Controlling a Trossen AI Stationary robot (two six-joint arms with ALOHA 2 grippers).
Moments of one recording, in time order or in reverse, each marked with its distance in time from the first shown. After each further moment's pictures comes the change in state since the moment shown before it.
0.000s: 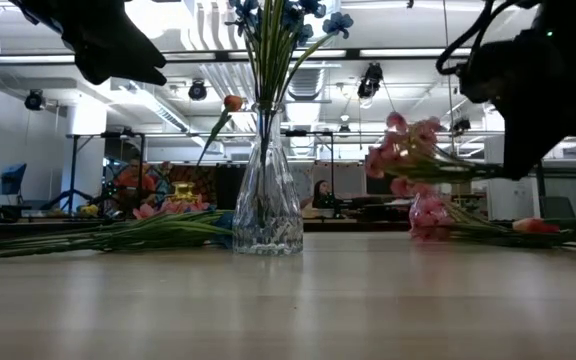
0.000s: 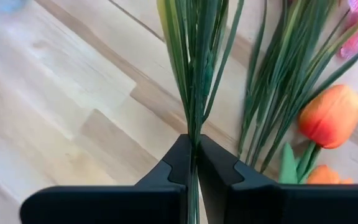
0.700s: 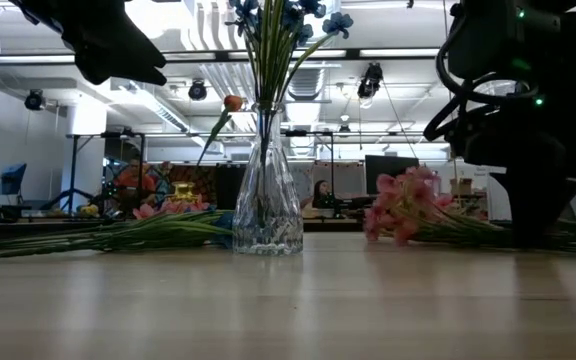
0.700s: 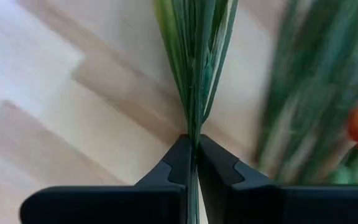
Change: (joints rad) left arm 0.000 0.000 0.000 0.000 0.000 0.000; right arm -0.001 0.307 0.000 0.089 -0.031 -0.007
